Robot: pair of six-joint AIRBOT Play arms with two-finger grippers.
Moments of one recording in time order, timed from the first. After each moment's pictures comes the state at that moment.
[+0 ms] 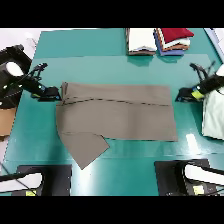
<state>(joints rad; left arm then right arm) 0.05 -1.33 1.19 1.27 -1.27 -1.41 -0.32 -1.27 1.09 -1.28 1.39 1.32</state>
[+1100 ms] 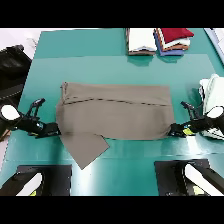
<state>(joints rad) 0.06 -0.89 0.59 1.24 -1.27 -1.50 -0.33 -0.97 0.49 -1.18 1.27 1.25</state>
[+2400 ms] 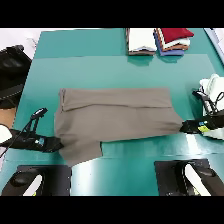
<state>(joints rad) -0.08 -0.53 0.52 1.11 -1.49 -1.61 -0.31 -0.73 0.69 -1.29 1.53 1.25</state>
